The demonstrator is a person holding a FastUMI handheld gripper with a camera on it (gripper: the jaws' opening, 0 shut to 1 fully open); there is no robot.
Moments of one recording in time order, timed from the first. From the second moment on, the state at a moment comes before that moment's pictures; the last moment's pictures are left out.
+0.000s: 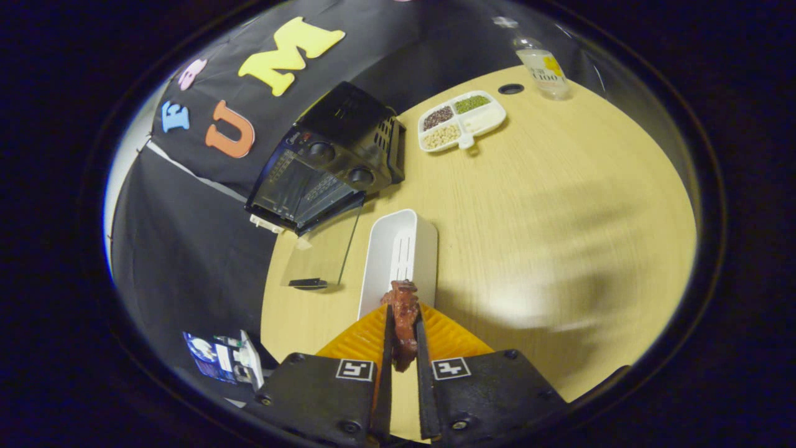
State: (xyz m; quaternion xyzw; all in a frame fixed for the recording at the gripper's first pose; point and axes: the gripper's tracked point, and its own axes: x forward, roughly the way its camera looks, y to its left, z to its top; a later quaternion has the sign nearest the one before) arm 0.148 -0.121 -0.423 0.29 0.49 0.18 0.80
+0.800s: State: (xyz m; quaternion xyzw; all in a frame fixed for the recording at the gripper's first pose) arm 0.125 -0.056 -0.308 0.34 0.37 0.13 0.85
